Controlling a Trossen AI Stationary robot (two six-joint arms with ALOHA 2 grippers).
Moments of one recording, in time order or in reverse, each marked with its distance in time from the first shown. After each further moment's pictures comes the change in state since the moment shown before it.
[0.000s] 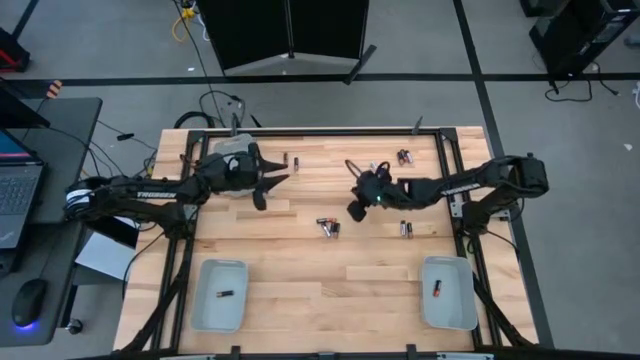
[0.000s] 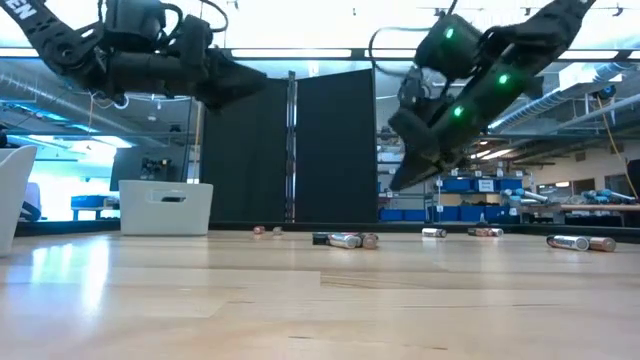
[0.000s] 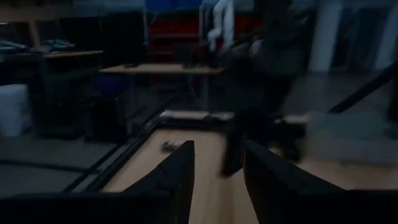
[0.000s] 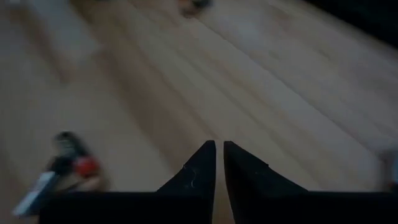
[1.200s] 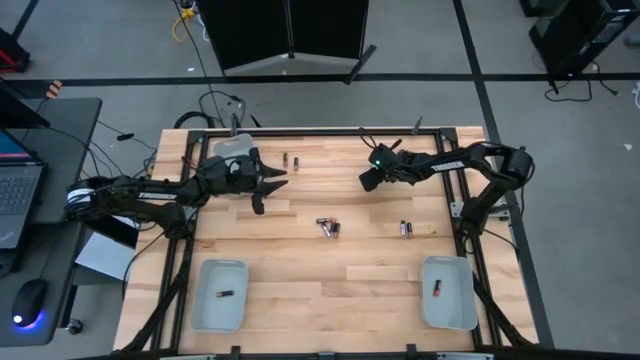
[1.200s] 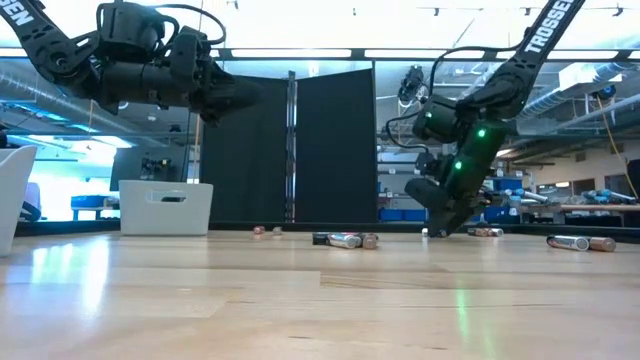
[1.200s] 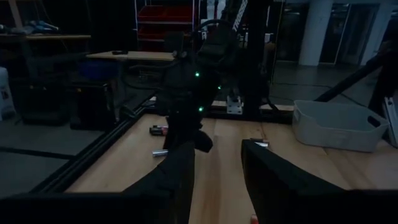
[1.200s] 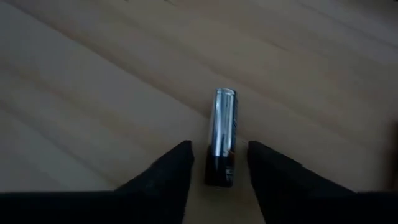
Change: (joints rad) left arm 0.001 0.014 -0.041 -0.001 0.028 -0.026; right arm -0.405 0.167 0.005 -0.131 -0.097 0.013
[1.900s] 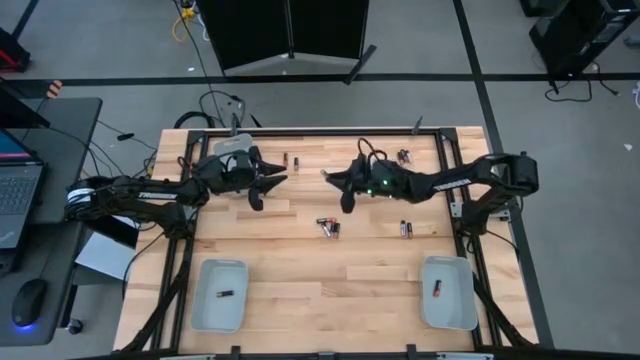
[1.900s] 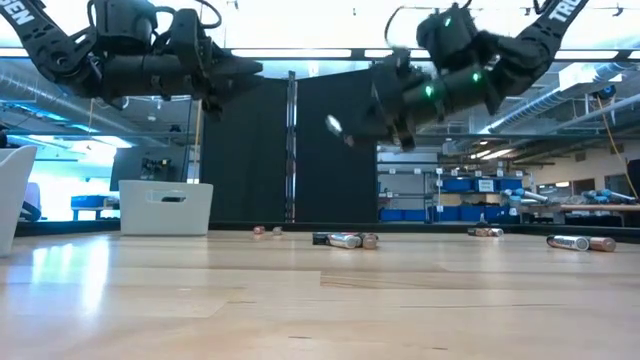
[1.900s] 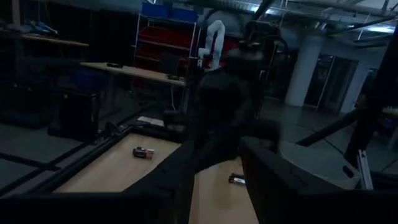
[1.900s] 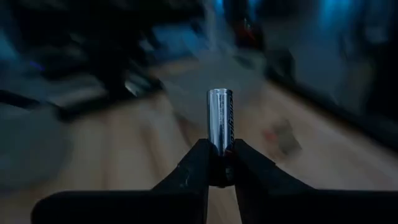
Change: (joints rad) left arm -0.005 0.001 0.009 0.116 0.000 -0.189; right arm 0.336 -0.099 -0.005 0.758 -0.183 -0.253
